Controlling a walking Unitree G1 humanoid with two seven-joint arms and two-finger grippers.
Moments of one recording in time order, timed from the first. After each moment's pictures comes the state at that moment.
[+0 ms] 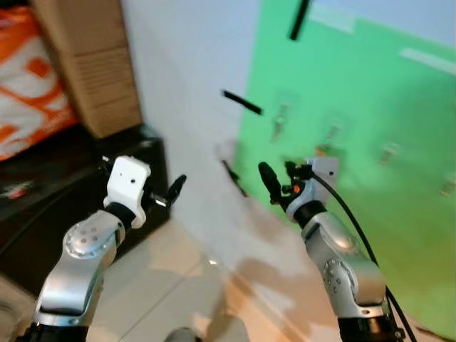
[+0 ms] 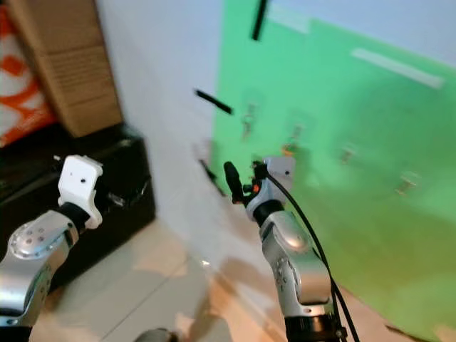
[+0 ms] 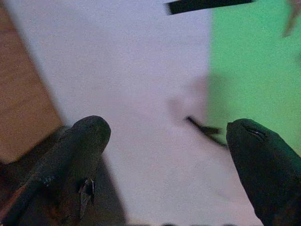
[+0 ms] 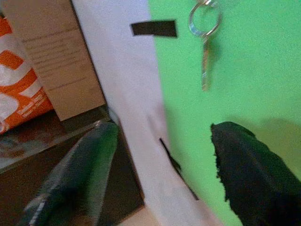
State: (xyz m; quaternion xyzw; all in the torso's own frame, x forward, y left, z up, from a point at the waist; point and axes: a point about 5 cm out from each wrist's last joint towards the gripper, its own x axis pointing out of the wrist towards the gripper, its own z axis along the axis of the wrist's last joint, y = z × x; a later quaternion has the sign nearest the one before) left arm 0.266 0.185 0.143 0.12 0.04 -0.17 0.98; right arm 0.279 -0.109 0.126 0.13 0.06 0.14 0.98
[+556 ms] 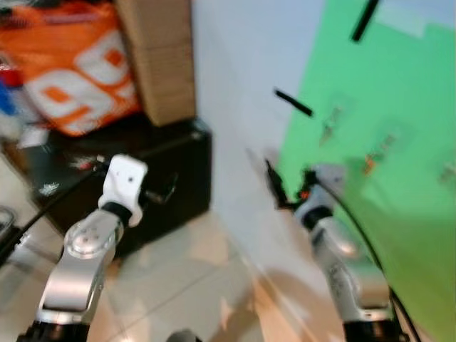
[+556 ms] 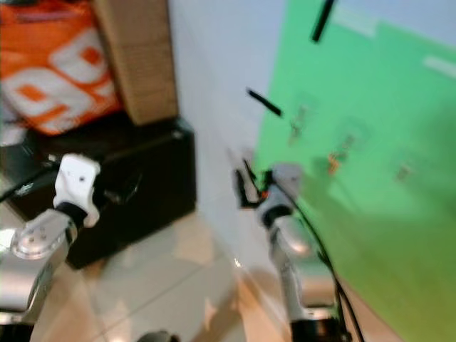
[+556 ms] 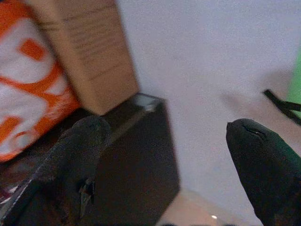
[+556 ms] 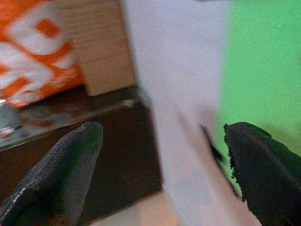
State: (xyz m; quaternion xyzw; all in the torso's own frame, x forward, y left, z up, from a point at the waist) left arm 0.270 0.192 0.139 0.14 0.04 -0.13 0.98; right arm 0.277 -0.117 0.117 0.09 0.07 0.10 0.99
